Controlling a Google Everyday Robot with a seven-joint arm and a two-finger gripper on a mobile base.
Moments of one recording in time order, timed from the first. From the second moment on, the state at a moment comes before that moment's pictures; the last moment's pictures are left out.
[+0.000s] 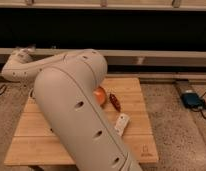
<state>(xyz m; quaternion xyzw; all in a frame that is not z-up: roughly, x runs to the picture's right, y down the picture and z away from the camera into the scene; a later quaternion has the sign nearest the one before) -0.362 -0.013 0.822 -0.10 -0.13 -0.51 0.84</state>
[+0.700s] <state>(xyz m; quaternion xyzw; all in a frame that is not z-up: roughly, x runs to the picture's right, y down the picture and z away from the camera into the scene) -0.335 -0.025 0.801 -0.09 -0.15 -0.46 0.87</state>
